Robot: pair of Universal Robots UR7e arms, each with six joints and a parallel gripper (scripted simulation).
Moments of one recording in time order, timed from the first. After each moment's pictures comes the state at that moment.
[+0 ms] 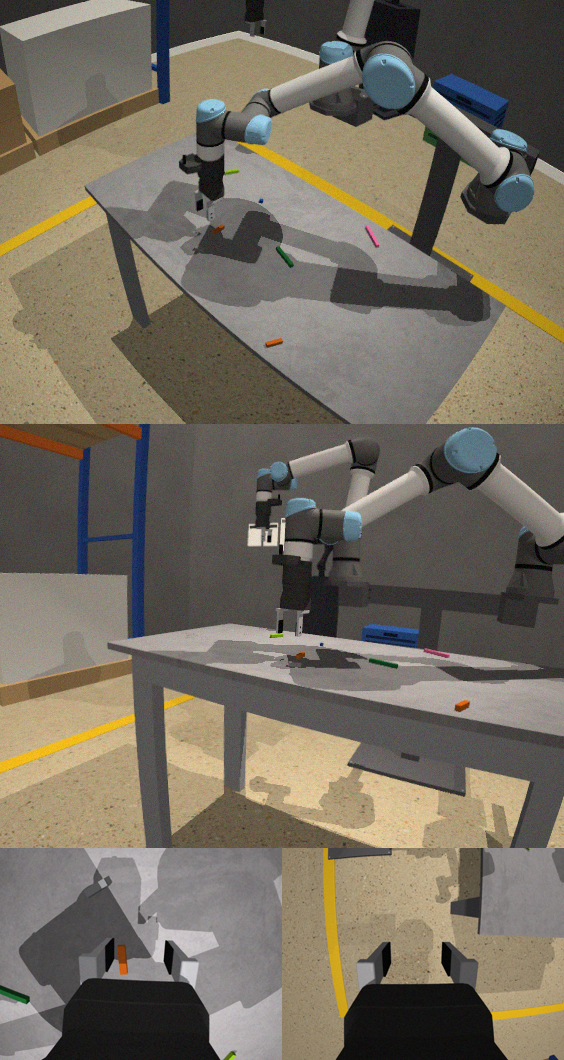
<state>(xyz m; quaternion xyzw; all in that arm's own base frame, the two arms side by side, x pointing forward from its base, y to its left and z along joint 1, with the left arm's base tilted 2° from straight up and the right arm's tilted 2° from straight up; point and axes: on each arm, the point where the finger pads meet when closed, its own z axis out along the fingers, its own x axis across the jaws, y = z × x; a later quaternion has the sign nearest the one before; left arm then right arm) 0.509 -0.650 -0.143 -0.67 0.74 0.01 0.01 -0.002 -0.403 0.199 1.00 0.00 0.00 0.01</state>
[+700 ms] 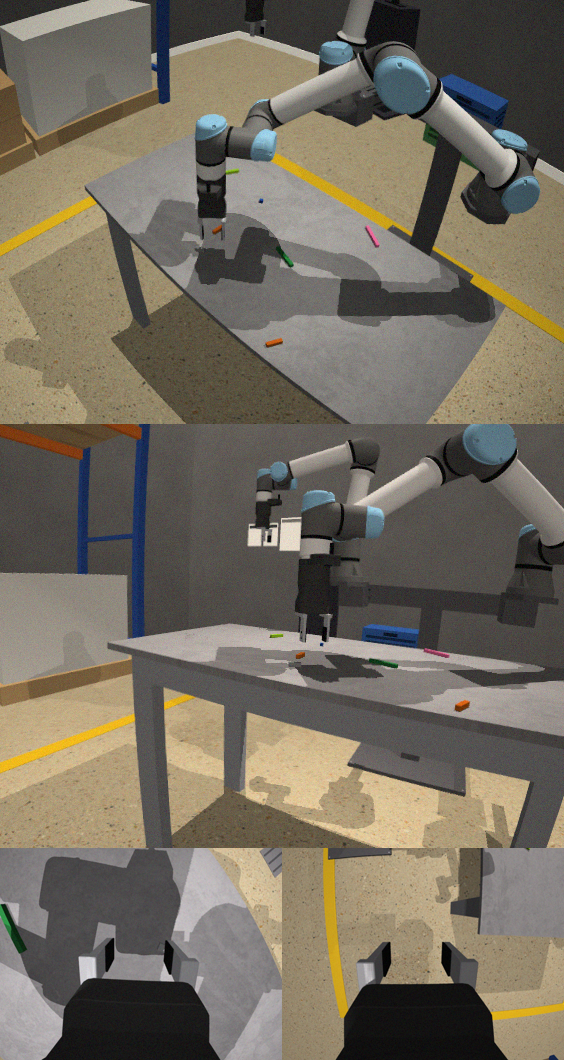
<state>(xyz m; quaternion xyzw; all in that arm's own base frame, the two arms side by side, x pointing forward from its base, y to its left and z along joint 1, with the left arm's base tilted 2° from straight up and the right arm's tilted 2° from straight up) 0.560 -0.561 -0.140 -0.92 0.38 0.00 0.01 -0.002 -0.403 0.199 1.00 0.00 0.00 0.01</state>
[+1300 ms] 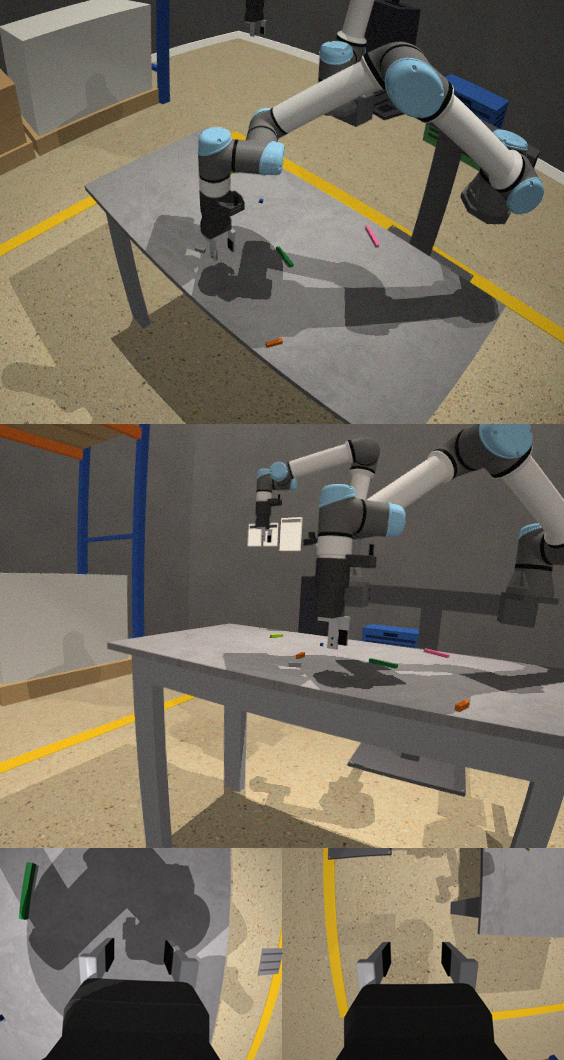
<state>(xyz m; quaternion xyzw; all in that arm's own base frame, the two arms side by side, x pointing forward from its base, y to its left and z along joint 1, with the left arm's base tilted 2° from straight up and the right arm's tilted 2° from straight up) 0.583 -0.496 -0.138 -1.00 0.05 -0.01 0.01 -0.002 -0.403 0.199 1.00 0.00 0.00 0.01</state>
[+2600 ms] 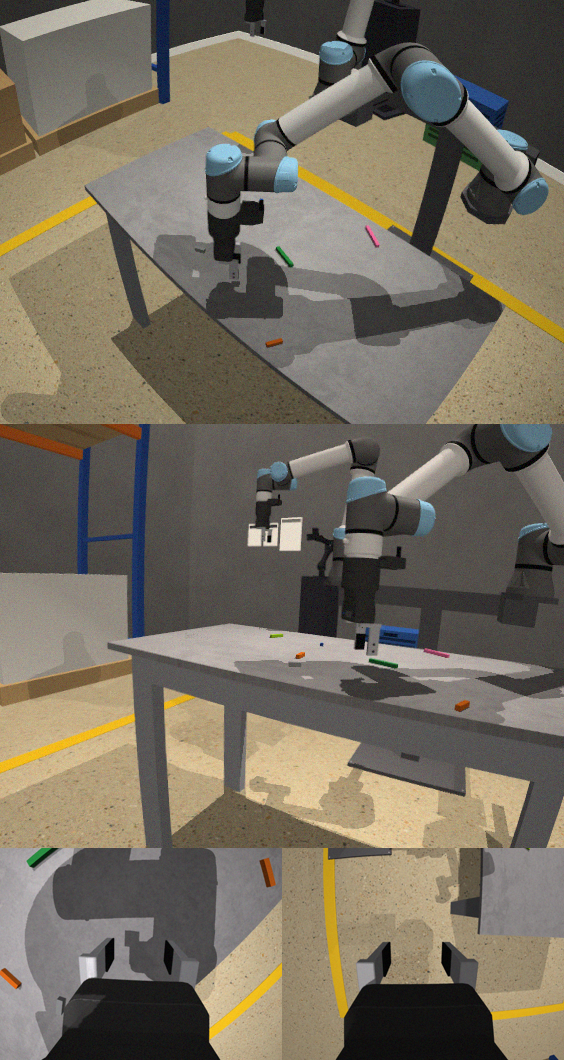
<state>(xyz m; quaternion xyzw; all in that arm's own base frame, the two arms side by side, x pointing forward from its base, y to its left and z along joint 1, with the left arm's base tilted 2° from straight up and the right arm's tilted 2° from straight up) 0.602 -0.430 -0.135 -0.94 -0.34 -0.01 0.01 -0.002 -0.403 0.199 1.00 0.00 0.00 0.01</state>
